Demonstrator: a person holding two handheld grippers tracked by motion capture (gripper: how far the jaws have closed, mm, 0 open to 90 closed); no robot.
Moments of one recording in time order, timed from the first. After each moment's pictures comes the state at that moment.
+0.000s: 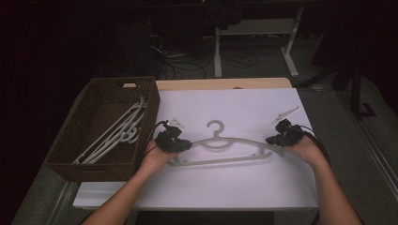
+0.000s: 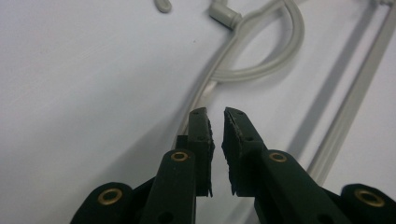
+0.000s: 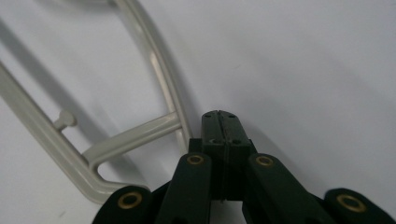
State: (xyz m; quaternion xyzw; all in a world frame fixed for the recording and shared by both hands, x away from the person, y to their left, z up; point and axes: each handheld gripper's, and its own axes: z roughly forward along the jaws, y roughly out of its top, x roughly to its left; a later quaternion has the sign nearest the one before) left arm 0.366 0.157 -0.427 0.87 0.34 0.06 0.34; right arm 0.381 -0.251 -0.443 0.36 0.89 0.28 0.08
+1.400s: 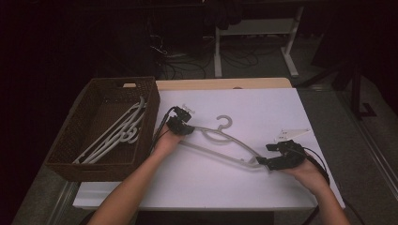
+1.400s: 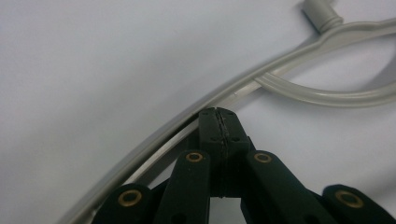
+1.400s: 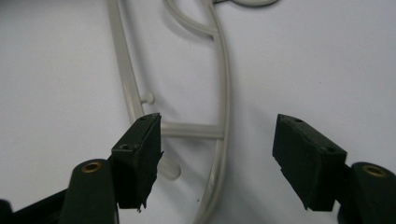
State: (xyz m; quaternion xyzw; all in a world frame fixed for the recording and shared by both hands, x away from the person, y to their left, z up) left arm 0.445 0.125 -0.445 0.88 0.36 0.13 0.27; right arm 0.305 -0.231 -0.434 0.36 0.85 0.38 0.11
